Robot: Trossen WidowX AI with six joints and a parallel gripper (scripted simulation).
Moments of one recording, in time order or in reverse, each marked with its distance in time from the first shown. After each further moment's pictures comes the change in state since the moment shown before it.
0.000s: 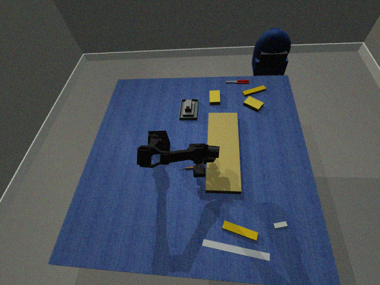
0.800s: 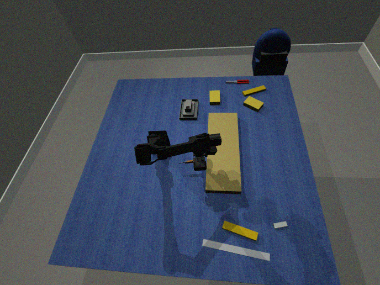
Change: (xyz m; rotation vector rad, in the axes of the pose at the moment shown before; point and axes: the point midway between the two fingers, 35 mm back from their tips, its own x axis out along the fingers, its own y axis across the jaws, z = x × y) arm -0.069 0.004 0.002 -0.014 0.007 0.011
